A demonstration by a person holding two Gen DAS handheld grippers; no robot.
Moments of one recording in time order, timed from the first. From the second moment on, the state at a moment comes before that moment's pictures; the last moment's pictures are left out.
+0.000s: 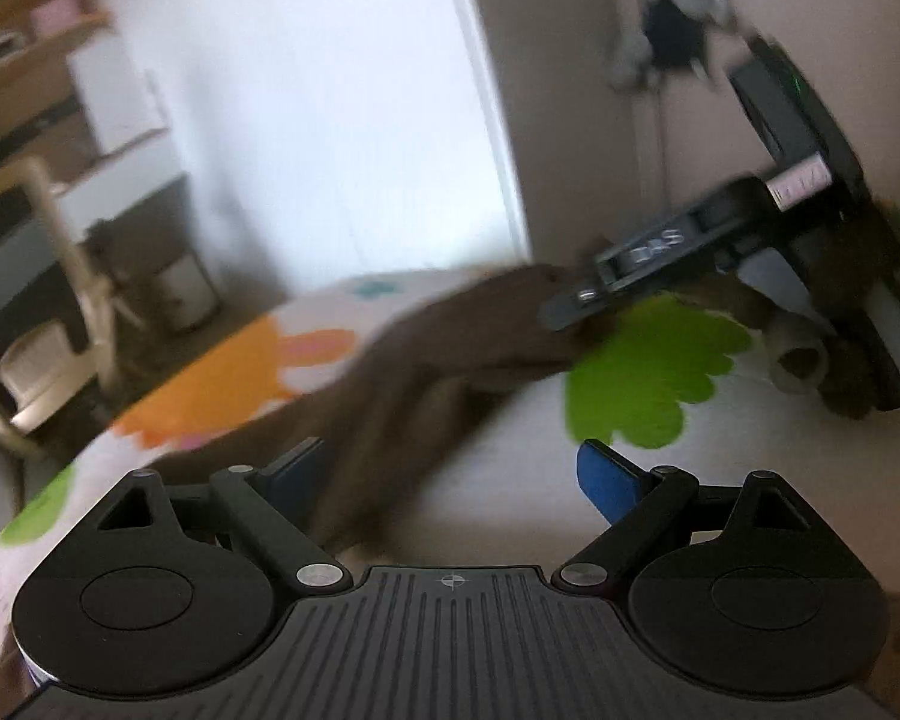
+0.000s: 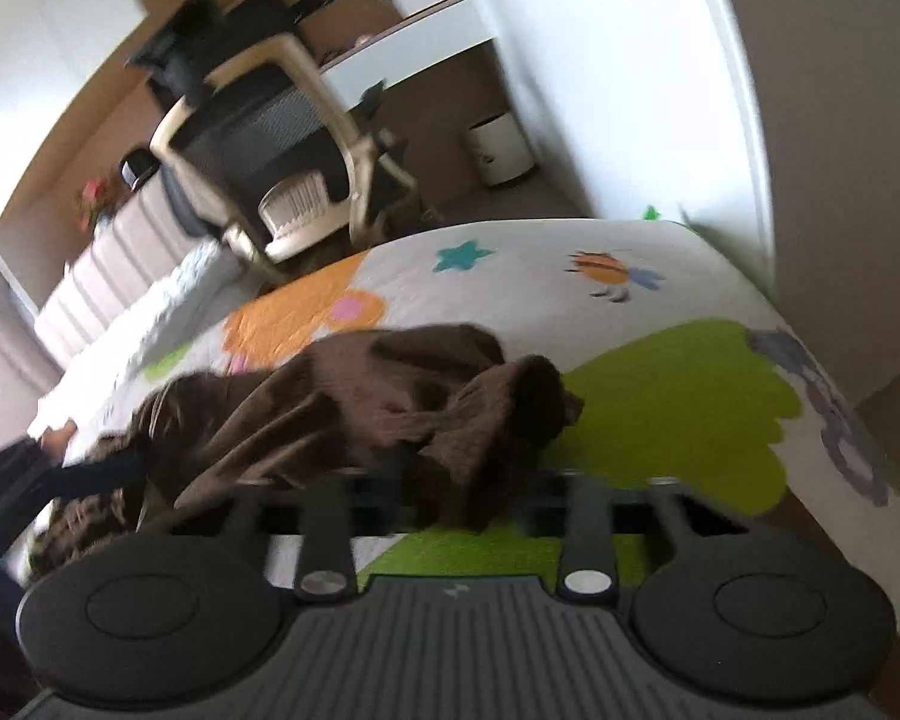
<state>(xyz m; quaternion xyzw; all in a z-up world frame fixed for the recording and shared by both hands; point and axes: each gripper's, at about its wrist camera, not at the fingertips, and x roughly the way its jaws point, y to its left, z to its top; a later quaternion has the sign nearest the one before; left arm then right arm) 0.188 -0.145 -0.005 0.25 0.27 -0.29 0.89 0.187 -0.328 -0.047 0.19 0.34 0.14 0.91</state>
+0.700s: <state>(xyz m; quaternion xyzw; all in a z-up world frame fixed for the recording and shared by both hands) 0.219 -0.128 0.013 0.28 0.17 -0.18 0.93 0.160 -0.274 0.056 0.18 0.21 0.27 0.92</state>
